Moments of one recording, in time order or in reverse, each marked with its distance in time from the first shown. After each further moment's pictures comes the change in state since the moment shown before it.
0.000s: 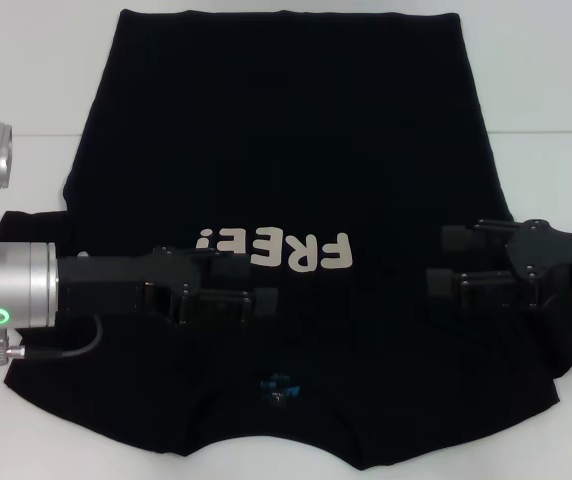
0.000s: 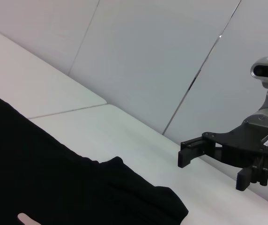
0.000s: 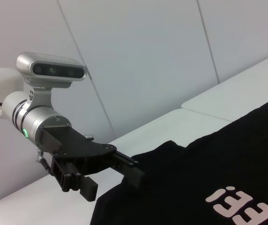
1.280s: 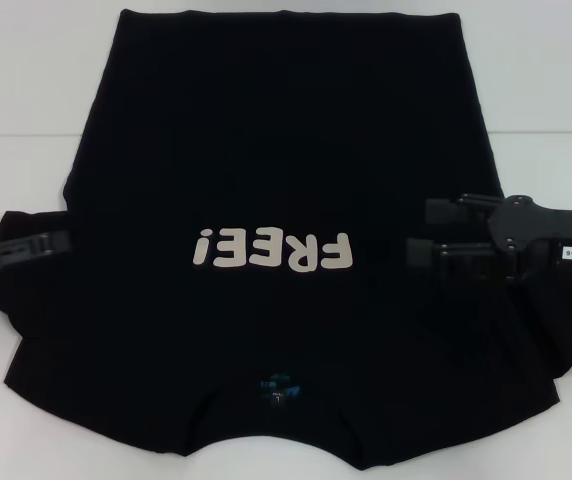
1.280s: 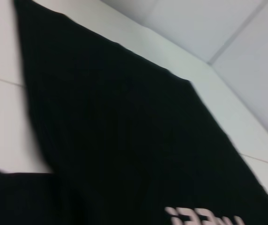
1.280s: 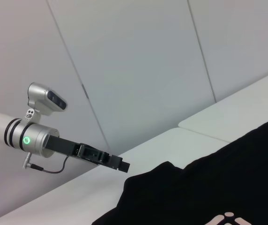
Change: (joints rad) left arm 0.169 0.125 -0.131 0.054 0.017 -0.244 -0.378; right arm 0.027 0.018 0.003 0.010 0.043 0.038 0.000
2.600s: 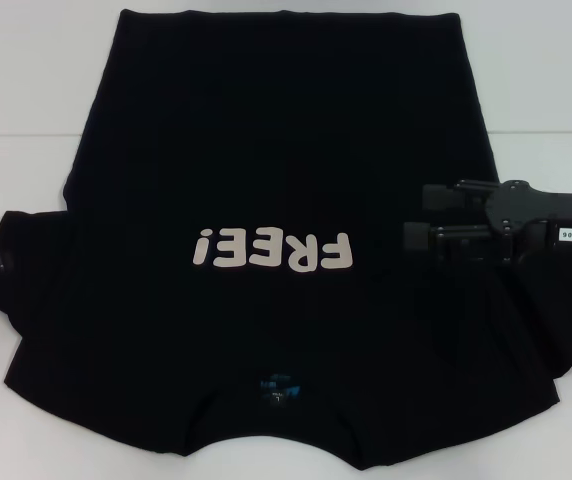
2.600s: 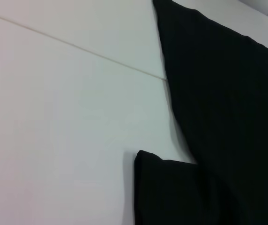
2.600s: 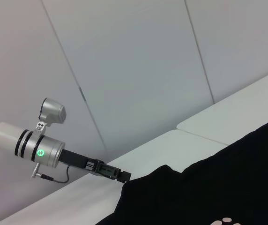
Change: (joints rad) left arm -0.034 -0.007 -0.051 -0.025 0.226 -0.307 -0.109; right arm 0.026 -0.007 -0.003 -0.012 -0.002 0.009 0.048
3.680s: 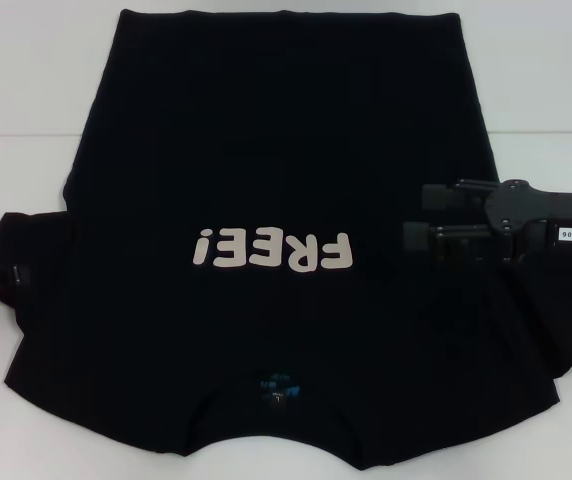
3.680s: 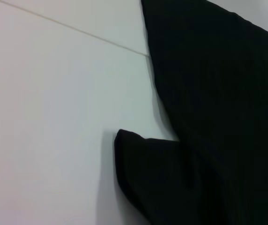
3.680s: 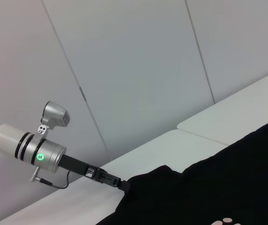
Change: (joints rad) left arm -0.009 -0.001 0.012 -0.017 0.026 0.037 0.008; right arm 0.002 -0.001 -0.001 0.000 0.000 -0.001 0.000
